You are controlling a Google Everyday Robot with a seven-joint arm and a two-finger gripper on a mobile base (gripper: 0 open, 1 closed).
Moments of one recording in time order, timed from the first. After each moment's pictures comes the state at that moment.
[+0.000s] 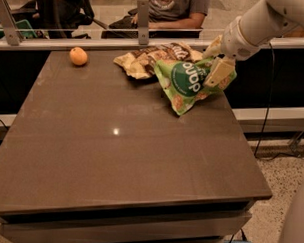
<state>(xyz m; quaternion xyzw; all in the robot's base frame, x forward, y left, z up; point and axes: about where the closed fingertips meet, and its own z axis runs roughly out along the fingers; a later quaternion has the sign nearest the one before) 0.684 -0.167 0.896 -0.67 0.67 0.01 0.30</state>
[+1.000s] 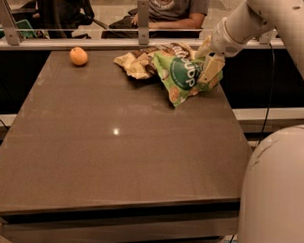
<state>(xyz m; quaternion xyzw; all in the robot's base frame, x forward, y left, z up) 0.734 -0.158 0.873 -0.70 0.66 0.00 0.29</state>
